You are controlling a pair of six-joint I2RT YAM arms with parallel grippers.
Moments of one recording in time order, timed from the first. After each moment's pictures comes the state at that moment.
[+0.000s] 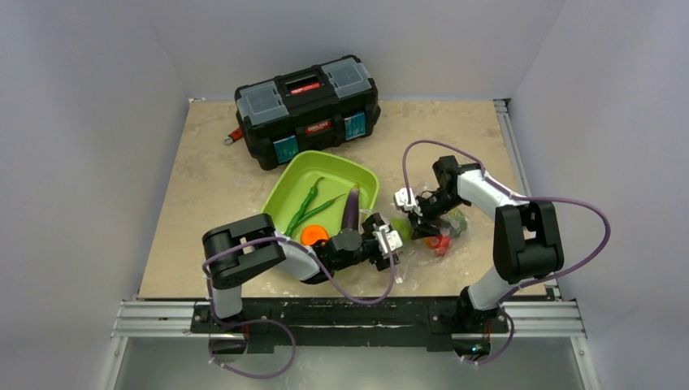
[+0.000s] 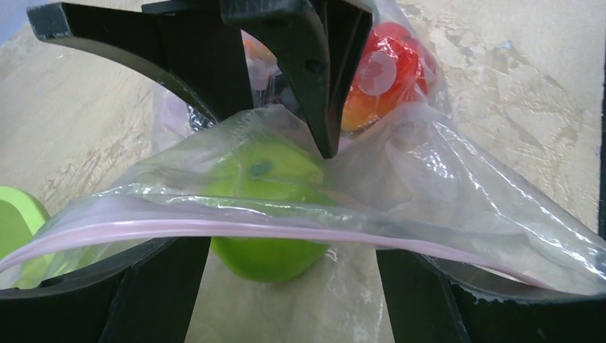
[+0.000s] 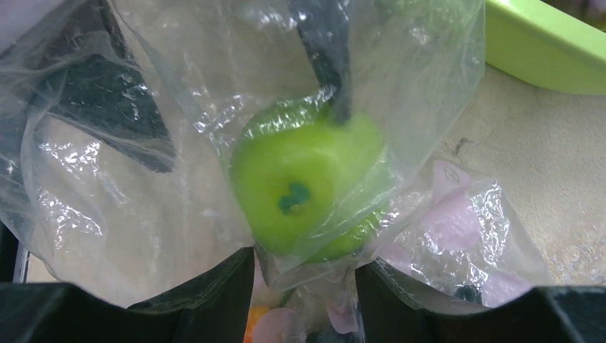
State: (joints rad) left arm -1.16 1.85 0.65 1.01 -0.07 0.23; right arm 0.18 1.61 0.99 -0.96 -0.72 -1.54
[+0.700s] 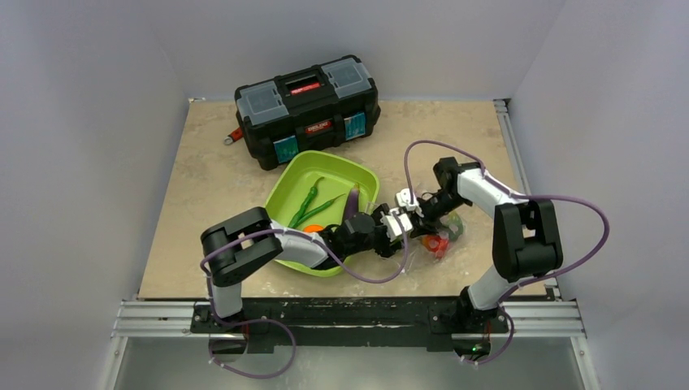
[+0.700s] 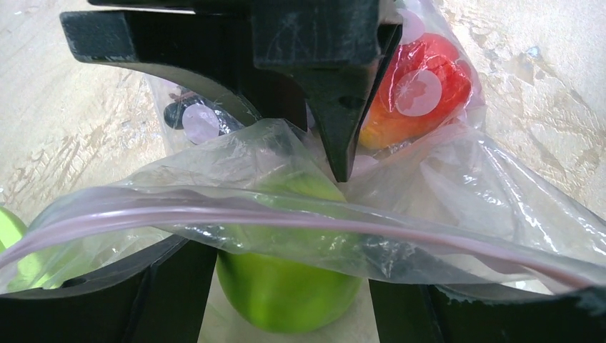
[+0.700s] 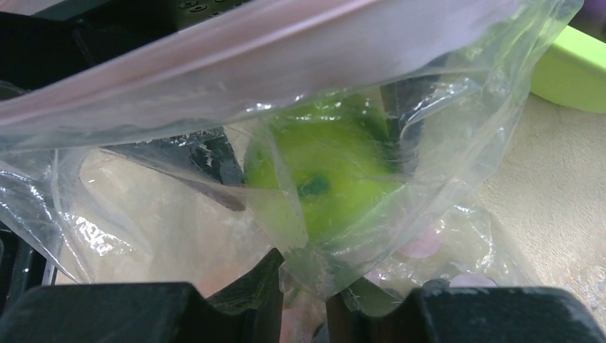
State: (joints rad) left arm -1.11 1.85 0.82 0.72 -0.03 0.16; right arm 0.18 1.62 0.99 -1.03 -0.76 -1.59
